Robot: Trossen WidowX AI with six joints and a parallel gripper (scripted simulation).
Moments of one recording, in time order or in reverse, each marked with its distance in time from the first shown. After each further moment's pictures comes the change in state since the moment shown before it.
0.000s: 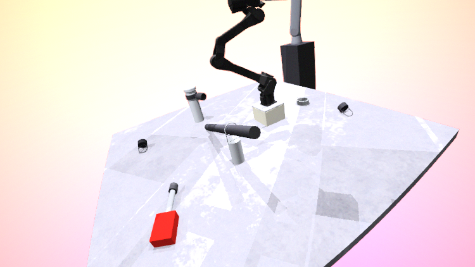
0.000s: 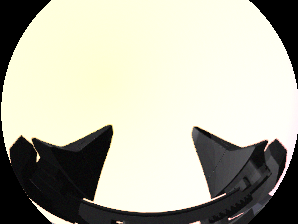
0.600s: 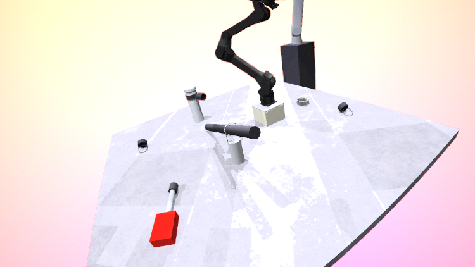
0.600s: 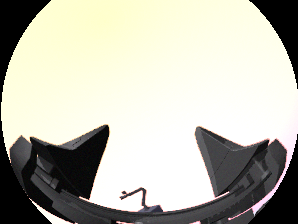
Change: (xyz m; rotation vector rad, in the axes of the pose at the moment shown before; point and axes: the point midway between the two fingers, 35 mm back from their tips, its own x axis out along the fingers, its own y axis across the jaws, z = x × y) arm 0.010 -0.093 -0.052 -0.830 0.221 -0.165
